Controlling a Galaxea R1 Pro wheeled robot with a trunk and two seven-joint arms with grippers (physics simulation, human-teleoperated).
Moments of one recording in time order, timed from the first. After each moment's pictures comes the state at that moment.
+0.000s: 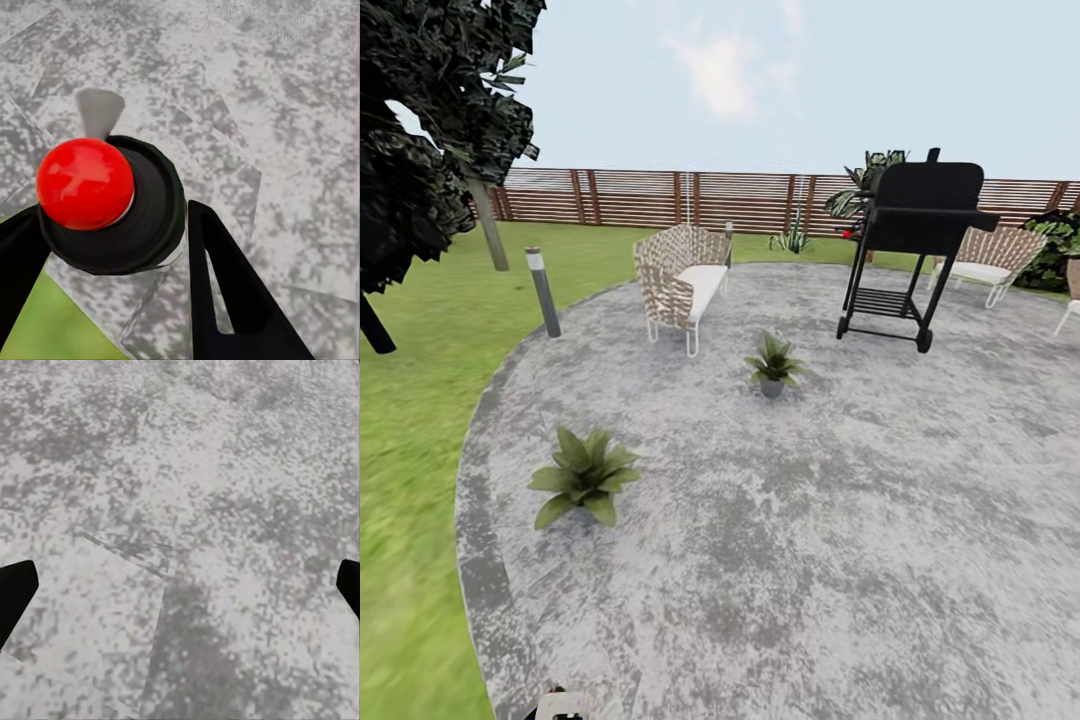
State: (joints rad) left arm -0.30 0.04 0.04 -0.23 0.00 -0.39 0.03; right arm -0.17 -0.08 0.00 -0.26 0.00 -0.51 0.00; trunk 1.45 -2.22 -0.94
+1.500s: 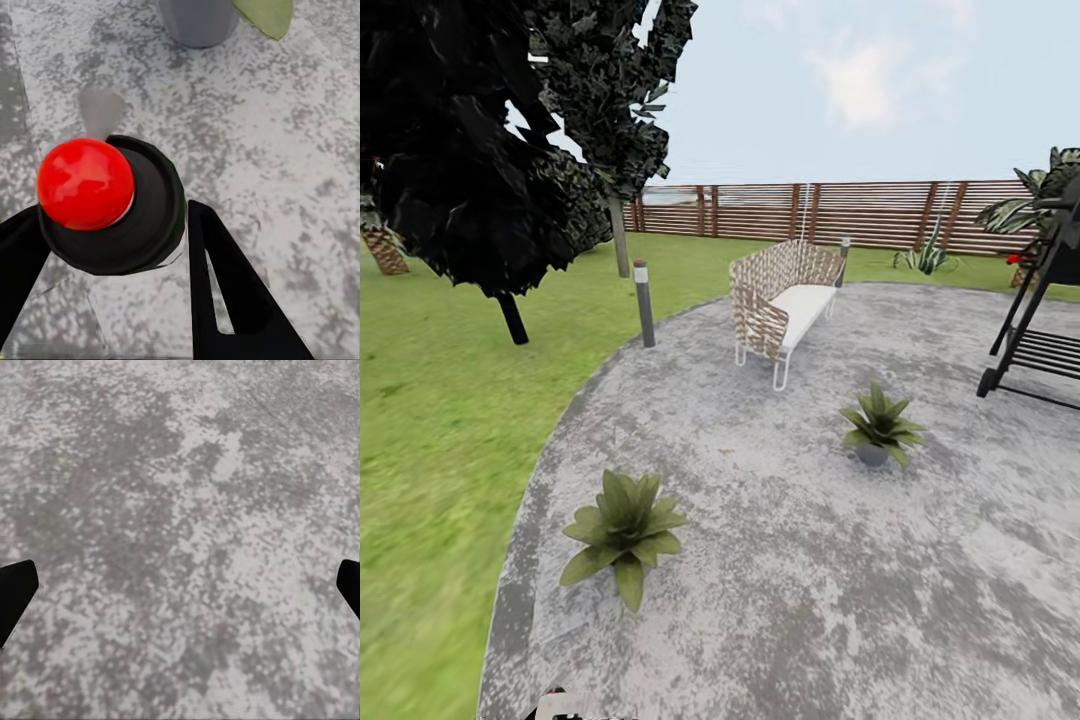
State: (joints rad) left arm -0.29 0.04 0.04 -0.23 0.00 -0.39 0.03; right arm -0.17 -0.07 0.00 -0.26 0.01 -0.51 0.00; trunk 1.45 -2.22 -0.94
